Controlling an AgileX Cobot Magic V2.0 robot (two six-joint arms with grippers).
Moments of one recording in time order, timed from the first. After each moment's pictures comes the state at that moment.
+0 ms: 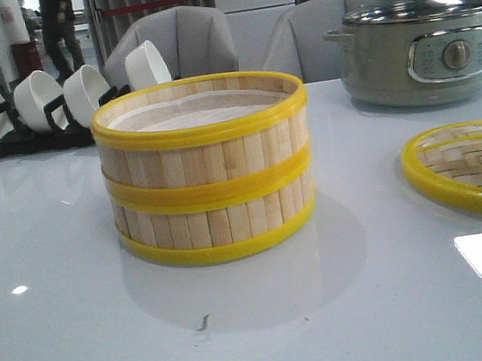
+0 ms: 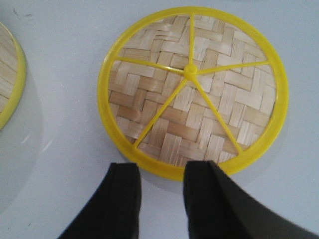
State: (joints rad) left arm -0.40 0.42 -0.45 0.22 0.40 -0.26; right arm -0.02 1.22 -0.82 0.10 0.49 0.02
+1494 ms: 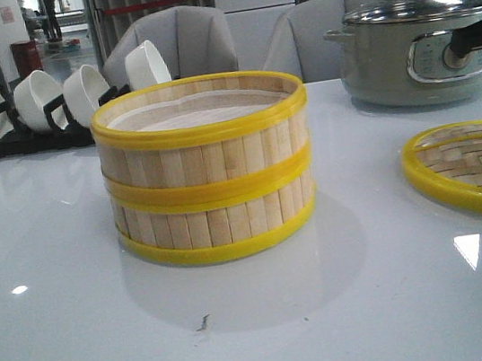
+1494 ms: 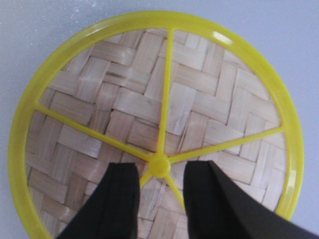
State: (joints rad) left arm -0.40 0.42 -0.45 0.22 0.40 -0.26; right arm -0.05 1.82 -1.32 -0.01 0.67 0.02
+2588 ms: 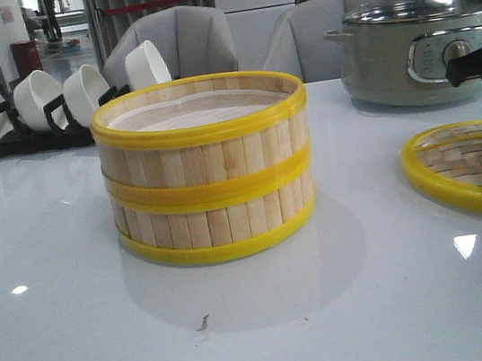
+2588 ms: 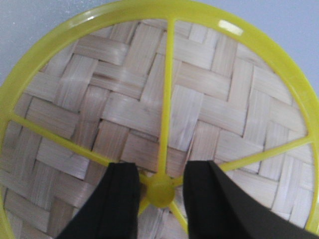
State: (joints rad) left arm -0.40 0.42 -0.45 0.22 0.40 -0.26; right arm -0.05 1.90 -1.32 0.00 0.62 0.02
